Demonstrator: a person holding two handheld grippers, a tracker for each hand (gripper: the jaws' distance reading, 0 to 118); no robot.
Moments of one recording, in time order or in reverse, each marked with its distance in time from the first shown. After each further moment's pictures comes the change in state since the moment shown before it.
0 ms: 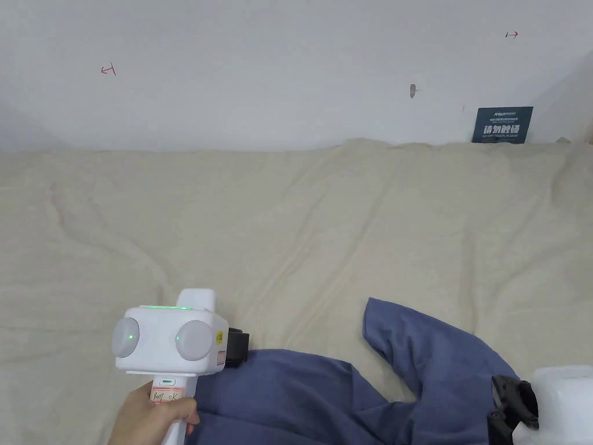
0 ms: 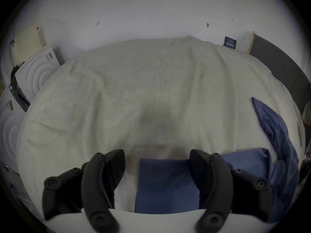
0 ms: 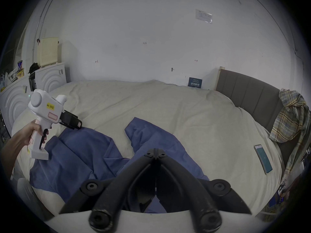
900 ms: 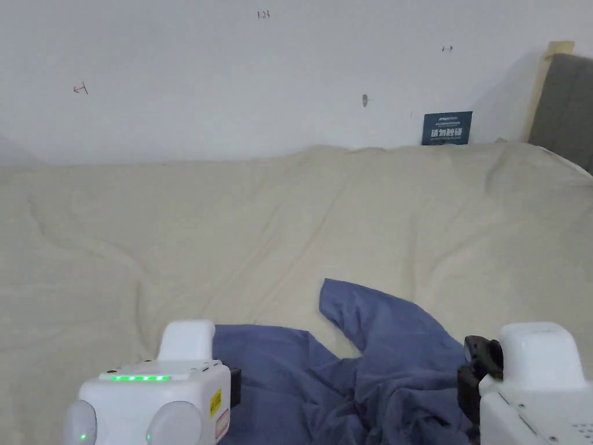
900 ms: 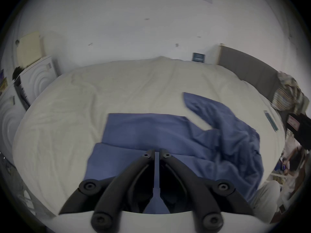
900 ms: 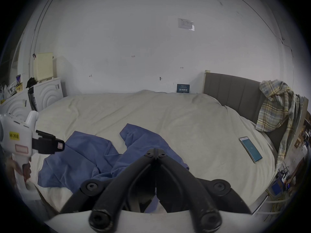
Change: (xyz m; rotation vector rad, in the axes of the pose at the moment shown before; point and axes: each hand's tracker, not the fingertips) left arm 0.064 -0.109 0.164 0.194 -0.059 -0.012; right arm 0.021 -0.017 0.076 0.090 -0.048 -0.078
